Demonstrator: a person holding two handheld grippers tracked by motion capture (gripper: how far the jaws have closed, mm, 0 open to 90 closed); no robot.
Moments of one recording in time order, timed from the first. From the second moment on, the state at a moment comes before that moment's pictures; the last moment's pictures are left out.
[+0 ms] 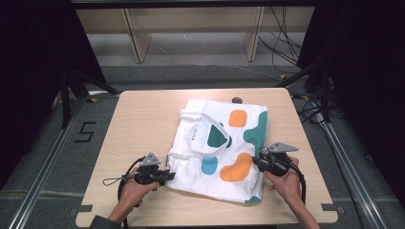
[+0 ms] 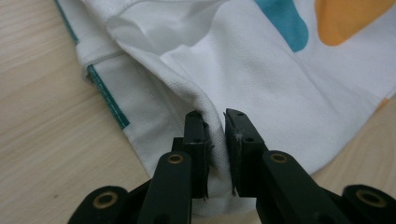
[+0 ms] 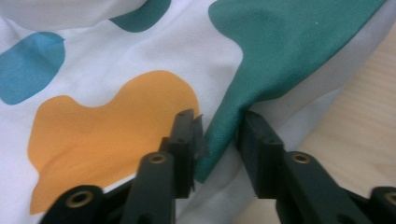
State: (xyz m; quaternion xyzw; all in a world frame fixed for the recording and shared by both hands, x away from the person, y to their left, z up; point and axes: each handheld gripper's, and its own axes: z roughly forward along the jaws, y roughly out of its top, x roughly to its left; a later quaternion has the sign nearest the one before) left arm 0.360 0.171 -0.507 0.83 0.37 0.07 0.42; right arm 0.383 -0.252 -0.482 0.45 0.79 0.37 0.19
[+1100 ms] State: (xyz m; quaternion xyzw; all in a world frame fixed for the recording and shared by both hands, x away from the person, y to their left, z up) left arm 0.323 0.000 -0.507 0.85 0.26 -0.01 0.46; right arm 0.409 -0.273 -0.419 0.37 0.81 0.40 0.22
